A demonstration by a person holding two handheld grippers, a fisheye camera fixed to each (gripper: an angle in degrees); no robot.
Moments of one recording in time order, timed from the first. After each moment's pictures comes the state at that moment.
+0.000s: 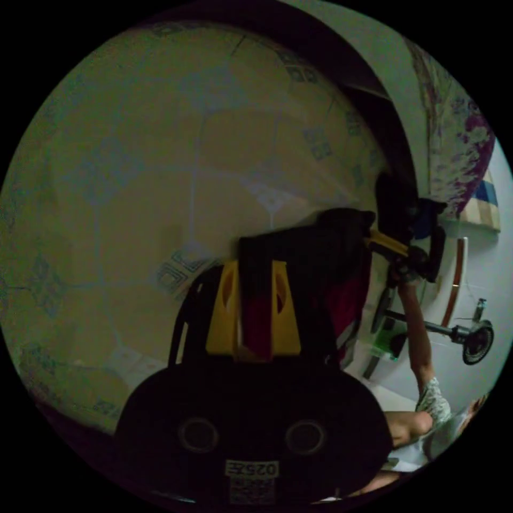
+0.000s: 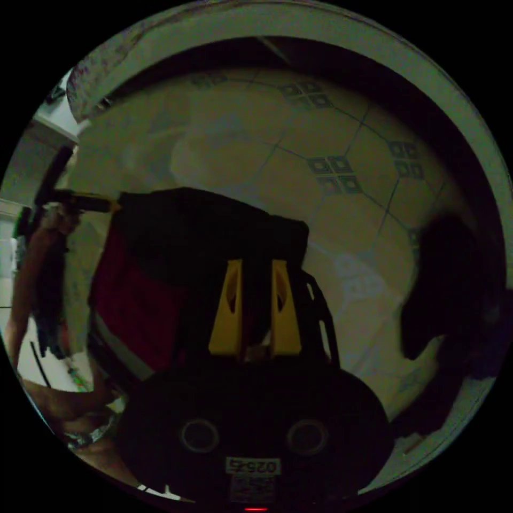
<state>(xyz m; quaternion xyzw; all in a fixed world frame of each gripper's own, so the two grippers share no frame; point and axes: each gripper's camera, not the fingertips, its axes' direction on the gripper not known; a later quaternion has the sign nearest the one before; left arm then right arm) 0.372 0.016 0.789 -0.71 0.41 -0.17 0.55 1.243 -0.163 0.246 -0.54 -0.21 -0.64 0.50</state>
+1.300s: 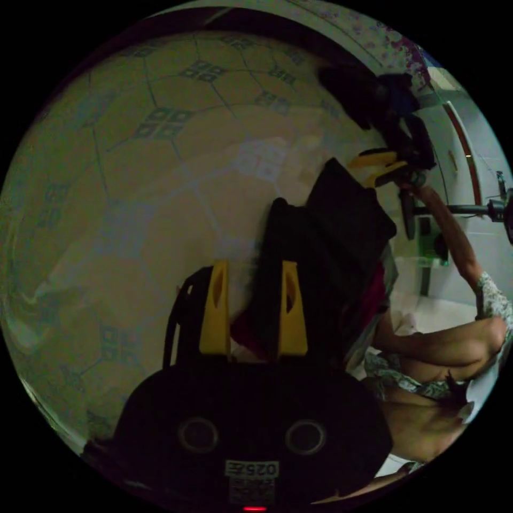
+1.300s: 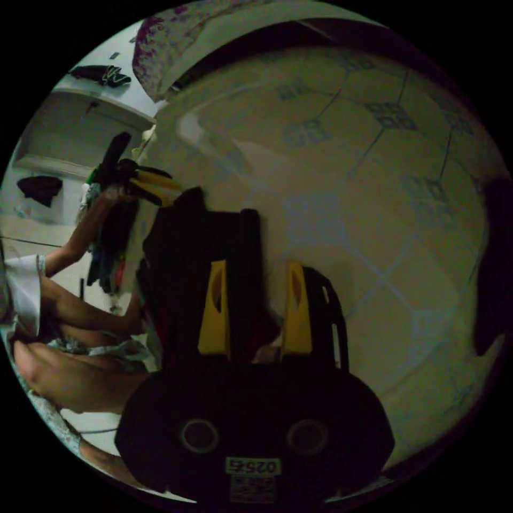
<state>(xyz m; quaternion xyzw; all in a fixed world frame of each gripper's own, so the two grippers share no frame) 0.490 0.038 0.653 -0.66 0.52 0.05 0.54 1.322 -0.184 0.257 -0.66 -0.37 -0.54 0.37</state>
